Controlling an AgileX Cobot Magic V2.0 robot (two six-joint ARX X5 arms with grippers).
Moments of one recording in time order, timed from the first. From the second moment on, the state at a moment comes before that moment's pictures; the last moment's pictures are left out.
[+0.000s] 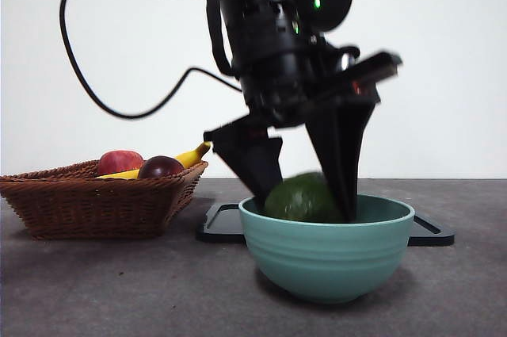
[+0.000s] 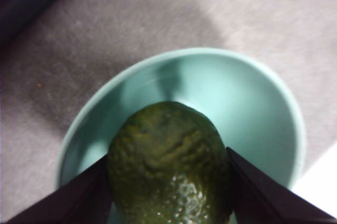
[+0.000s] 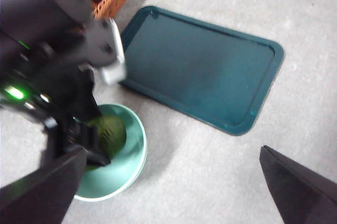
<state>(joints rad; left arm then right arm) -0.89 2.01 1.61 -0.97 0.23 -0.17 0.30 0.80 0.92 -0.82 -0.29 0.05</state>
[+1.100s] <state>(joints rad) -0.90 2.00 1.72 -1.08 0.26 -0.17 0.30 0.80 0.92 -0.80 -0.29 0.05</state>
